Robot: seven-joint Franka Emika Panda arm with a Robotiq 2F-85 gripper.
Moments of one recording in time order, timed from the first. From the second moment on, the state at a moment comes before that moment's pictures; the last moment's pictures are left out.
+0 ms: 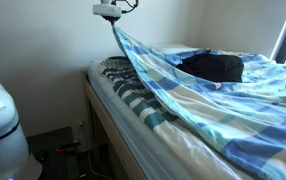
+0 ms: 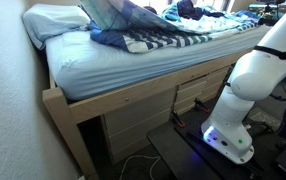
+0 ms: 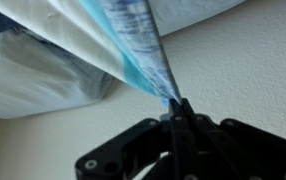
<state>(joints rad) 0.35 -0.29 0.09 -1.95 0.65 2.34 -0.88</state>
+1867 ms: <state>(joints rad) 0.36 -0.42 0.10 -2.33 0.96 2.22 -0.82</state>
